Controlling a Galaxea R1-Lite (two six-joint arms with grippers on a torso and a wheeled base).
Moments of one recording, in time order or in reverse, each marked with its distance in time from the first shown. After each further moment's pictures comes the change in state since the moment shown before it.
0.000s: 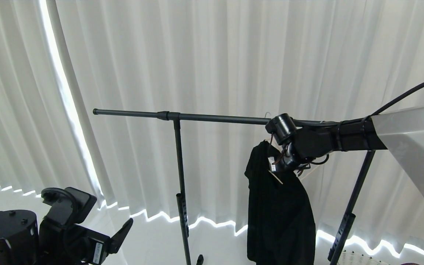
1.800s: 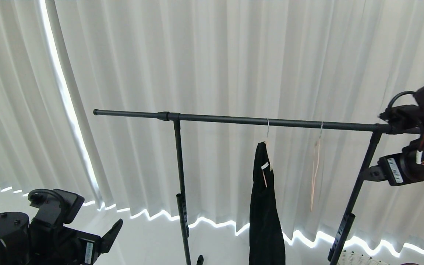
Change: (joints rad) left arm 0.075 -0.006 0.025 -0.001 0.012 -0.043; right arm -0.210 -0.801 0.559 0.150 0.090 -0.257
